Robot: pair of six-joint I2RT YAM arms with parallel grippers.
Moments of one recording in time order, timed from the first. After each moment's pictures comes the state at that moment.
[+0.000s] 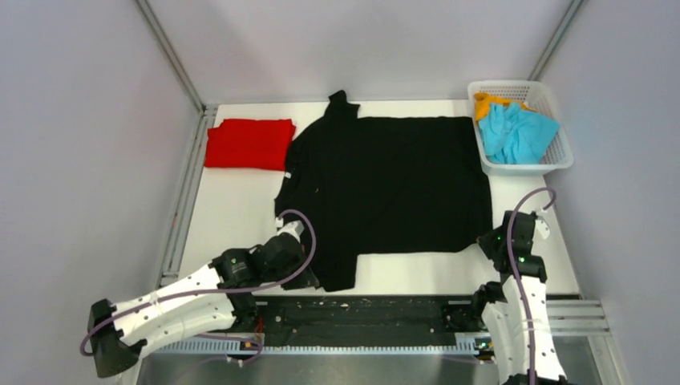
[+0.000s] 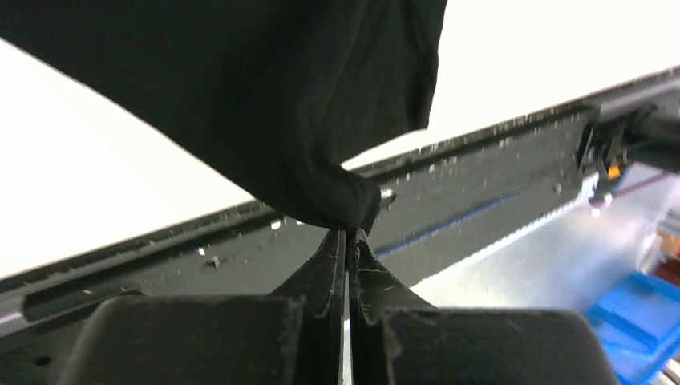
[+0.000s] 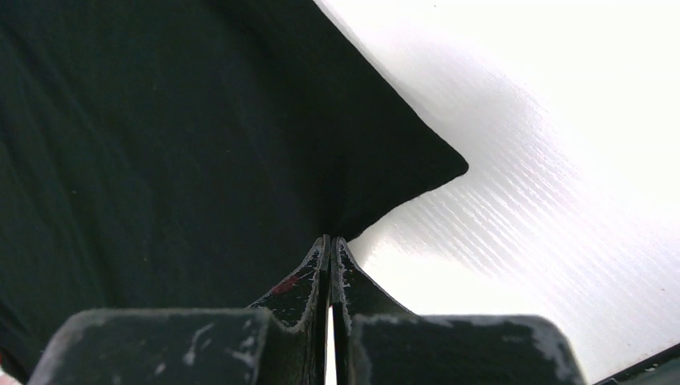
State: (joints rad) left arm -1.02 0.65 0.47 -0.73 0.03 -1.09; right arm -0.18 0.53 0.36 -0.65 0.11 0.85
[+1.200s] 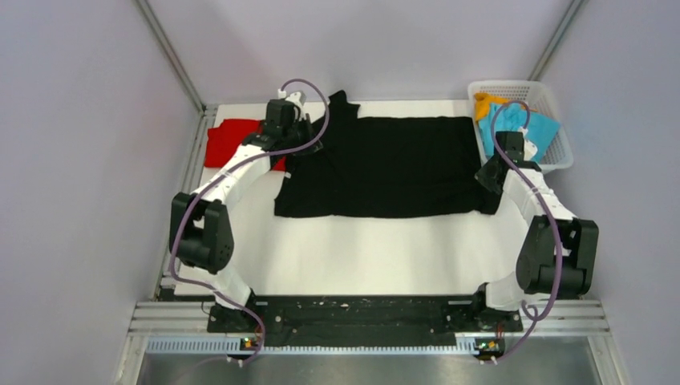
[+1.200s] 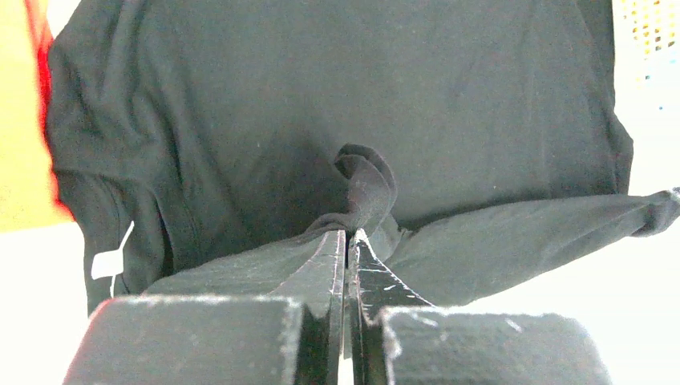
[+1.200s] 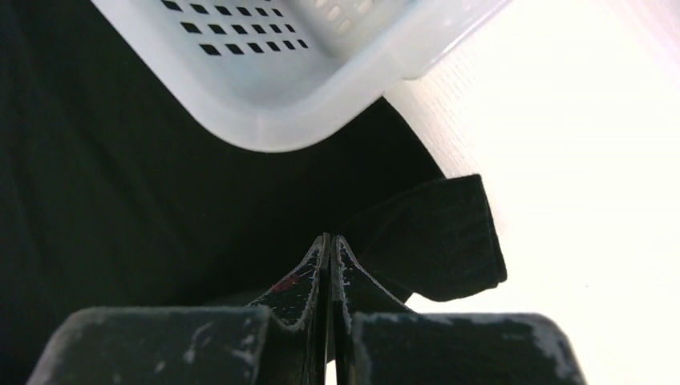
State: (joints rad) left arm -0.31 1.67 1.35 -0.31 0.19 -0.44; right arm -0.10 1.46 0.99 -0.45 0.18 0.62
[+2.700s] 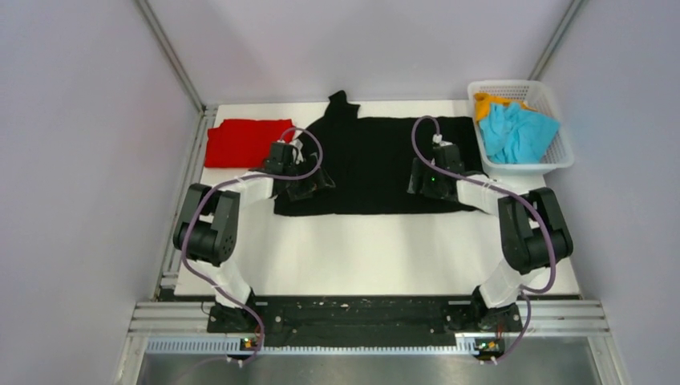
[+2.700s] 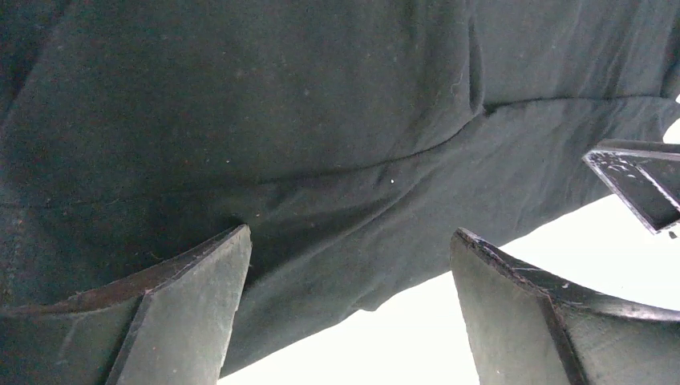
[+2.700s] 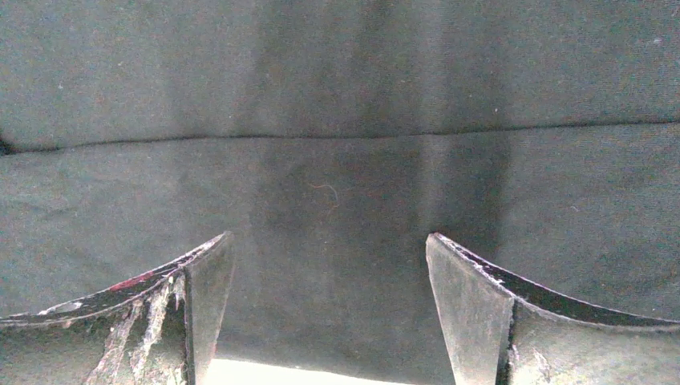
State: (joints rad) left arm -0.27 1.77 1.00 -0.08 0.37 -0.62; right arm 0.26 1.66 0.90 -0.12 0.00 0.39
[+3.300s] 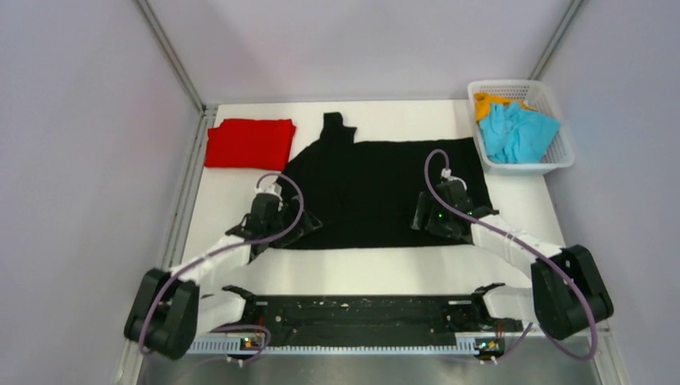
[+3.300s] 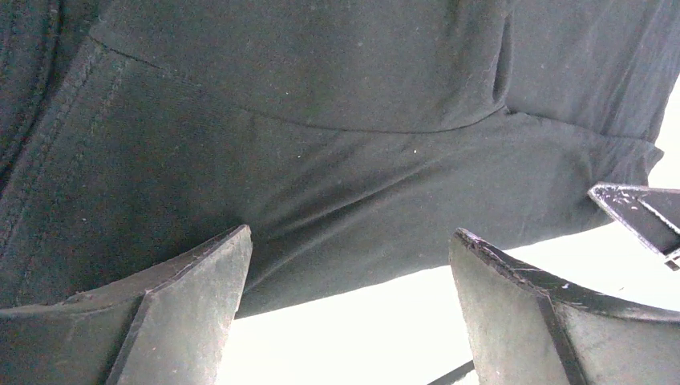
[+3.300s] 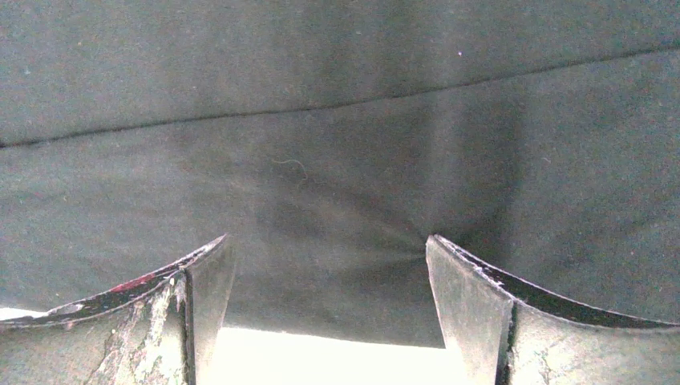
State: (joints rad) left arm -0.34 1.21 0.45 -0.03 0.21 -0.80; right arm 0.37 1.27 0.57 -0.27 0.04 0.56
